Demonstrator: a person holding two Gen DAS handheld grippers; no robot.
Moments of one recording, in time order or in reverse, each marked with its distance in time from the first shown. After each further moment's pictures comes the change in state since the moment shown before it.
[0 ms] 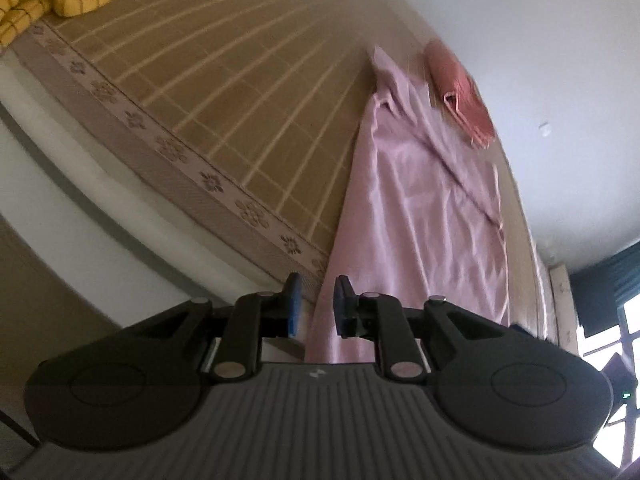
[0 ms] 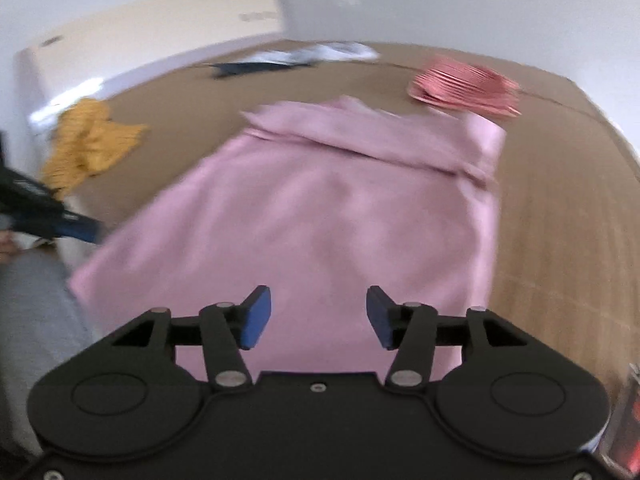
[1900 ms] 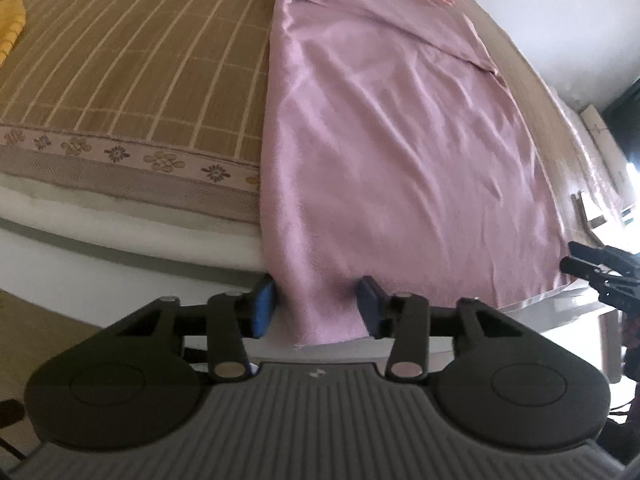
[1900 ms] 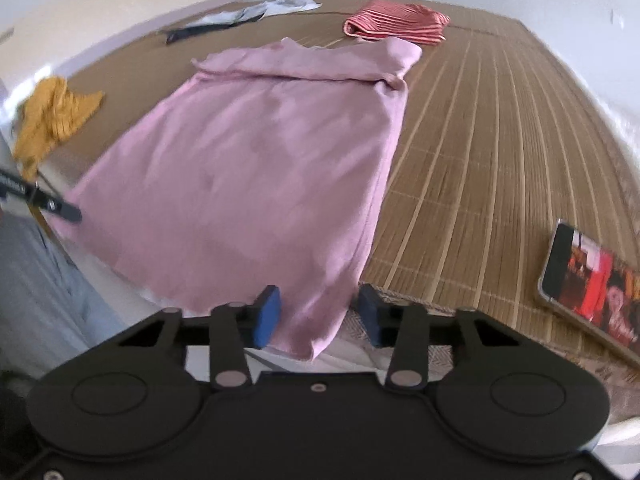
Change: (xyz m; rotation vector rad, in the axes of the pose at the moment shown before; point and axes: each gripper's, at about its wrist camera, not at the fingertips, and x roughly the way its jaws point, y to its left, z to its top) left arm 0.040 -0.062 -0.038 0.436 0.232 0.157; right arm -0.041 -0.016 -0.051 0.049 0.135 -0.093
